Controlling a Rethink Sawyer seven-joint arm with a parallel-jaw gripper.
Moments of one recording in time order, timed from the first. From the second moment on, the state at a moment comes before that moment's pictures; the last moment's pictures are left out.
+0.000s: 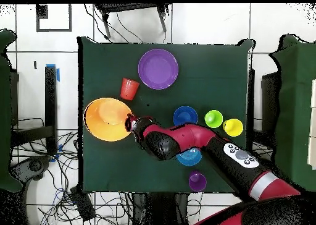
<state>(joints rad) -0.84 -0.39 0.76 1.96 -0.69 0.06 1.99</state>
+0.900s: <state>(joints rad) -0.87 -0.60 0.83 1.92 -0.58 0.20 1.99</state>
